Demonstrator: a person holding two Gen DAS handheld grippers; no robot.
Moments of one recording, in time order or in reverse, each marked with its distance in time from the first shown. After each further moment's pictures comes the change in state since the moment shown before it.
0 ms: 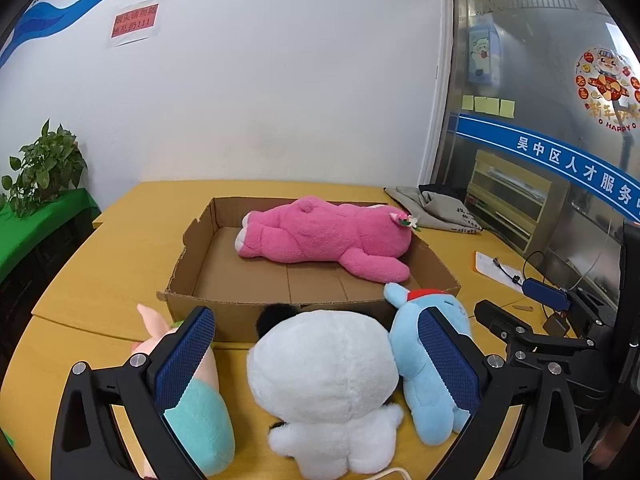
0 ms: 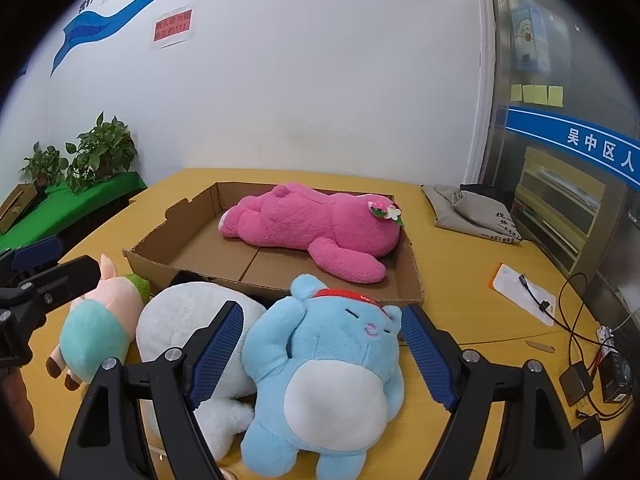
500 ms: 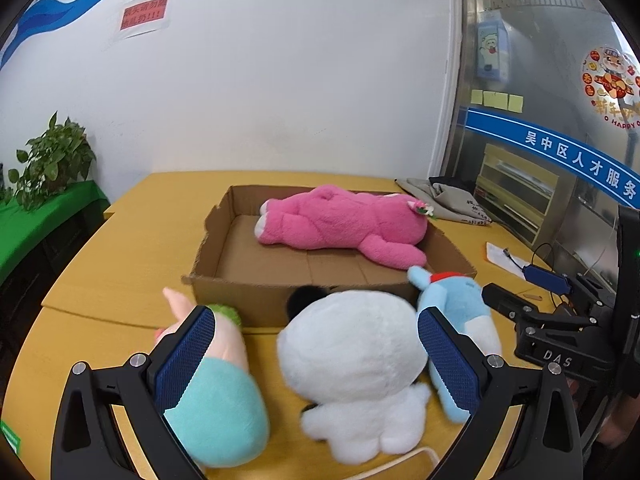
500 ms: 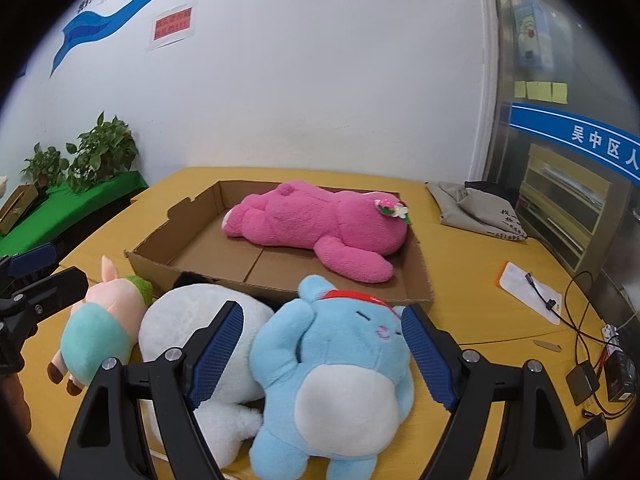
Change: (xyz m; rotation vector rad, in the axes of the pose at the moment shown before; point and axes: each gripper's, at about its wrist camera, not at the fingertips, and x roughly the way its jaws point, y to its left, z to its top) left arm -0.011 0.034 -0.018 -0.010 0.031 0.032; right arm 0.009 0.015 -0.002 -0.012 0.016 0.040
